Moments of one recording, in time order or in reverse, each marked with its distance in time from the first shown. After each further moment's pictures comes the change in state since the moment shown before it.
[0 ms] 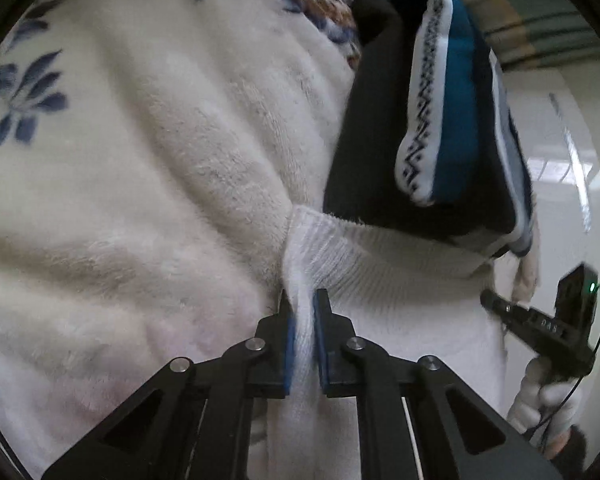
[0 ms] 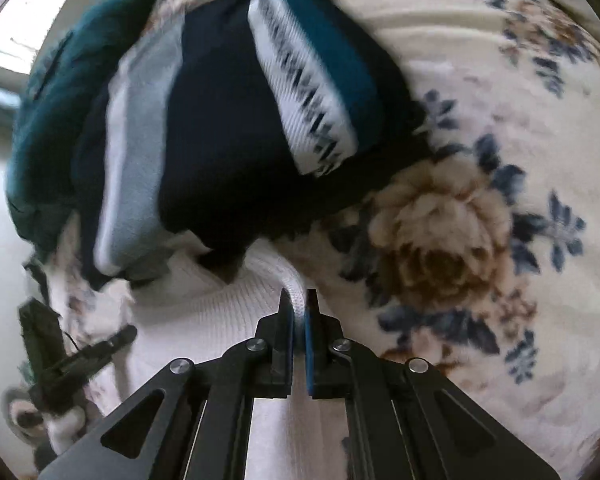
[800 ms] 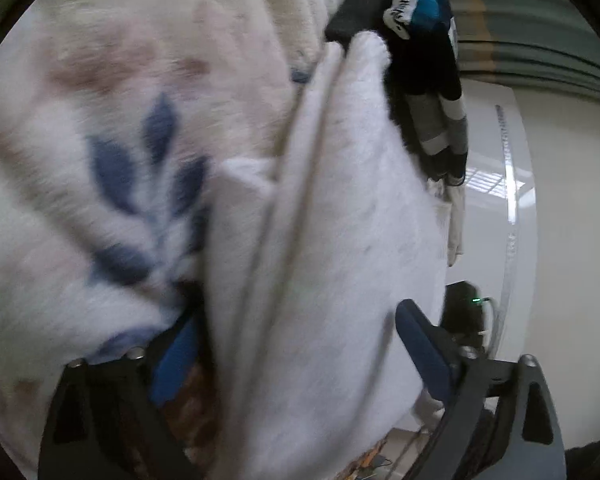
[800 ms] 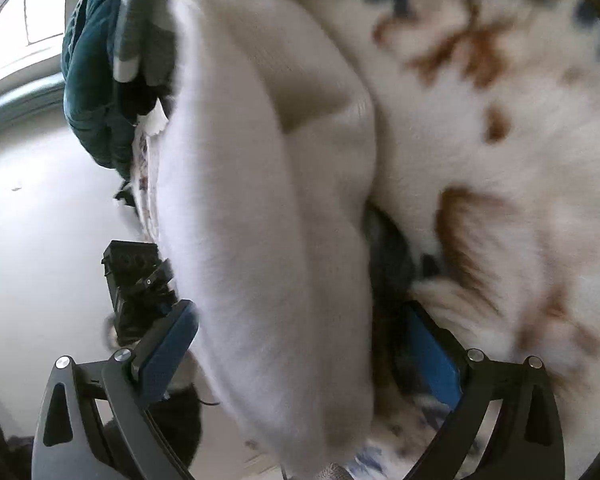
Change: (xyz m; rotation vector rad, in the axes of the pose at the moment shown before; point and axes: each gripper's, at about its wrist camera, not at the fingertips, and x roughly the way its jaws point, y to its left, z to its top) left arm -0.005 0.030 -0.099 -0.154 0.095 -0.360; right arm 0.073 -0.038 -0.121 0.099 0.401 0.519
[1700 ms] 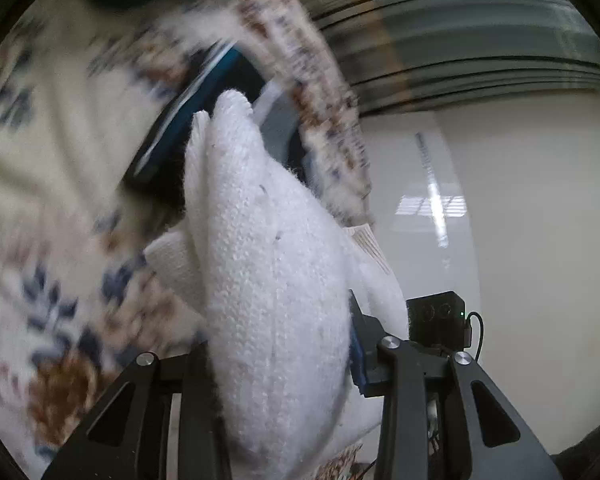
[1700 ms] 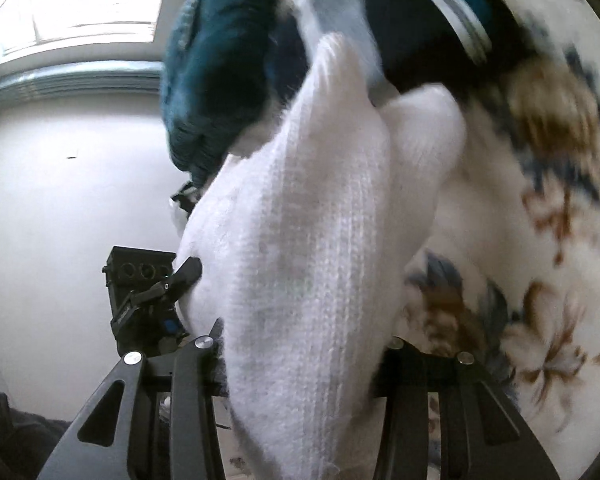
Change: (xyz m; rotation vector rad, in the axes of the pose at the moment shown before) left arm -0.070 -0.198 0.010 0.176 -0.233 -0.145; right arm -0.085 0.200 0.016 -0.267 -0.203 0.081
